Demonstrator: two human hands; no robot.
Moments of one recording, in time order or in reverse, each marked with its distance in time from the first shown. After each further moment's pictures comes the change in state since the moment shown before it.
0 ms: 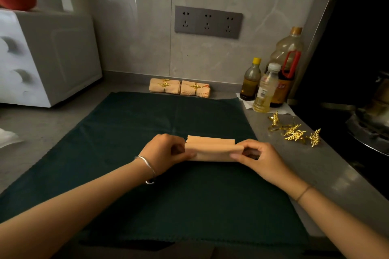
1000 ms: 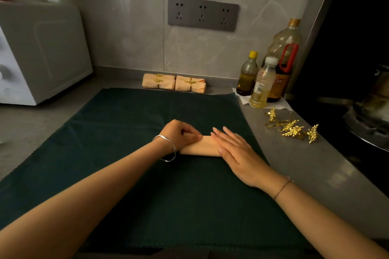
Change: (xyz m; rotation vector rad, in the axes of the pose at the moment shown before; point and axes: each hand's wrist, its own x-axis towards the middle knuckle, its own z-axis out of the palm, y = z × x) left_hand 0.065 0.001 0.026 -0.301 -0.099 -0.272; right_hand 0.018 0.006 0.025 -0.541 -0.197 -0.172
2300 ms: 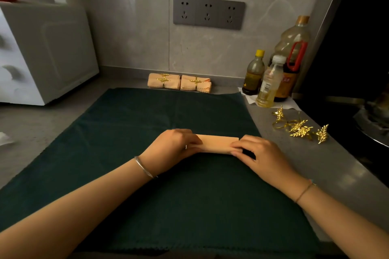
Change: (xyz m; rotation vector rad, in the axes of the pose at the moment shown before) left_hand -0.038 -0.019 -0.013 0.422 0.104 0.587; right_hand -0.011 0.017 -0.011 -0.058 0.309 -0.150
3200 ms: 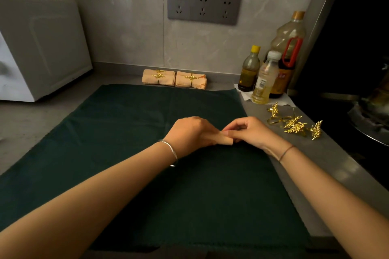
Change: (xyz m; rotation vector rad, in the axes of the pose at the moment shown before) left_hand 0.056 0.031 0.017 0.045 -0.122 -0.179; right_hand 0.050 0.018 -0.006 0.622 -0.242 0.557
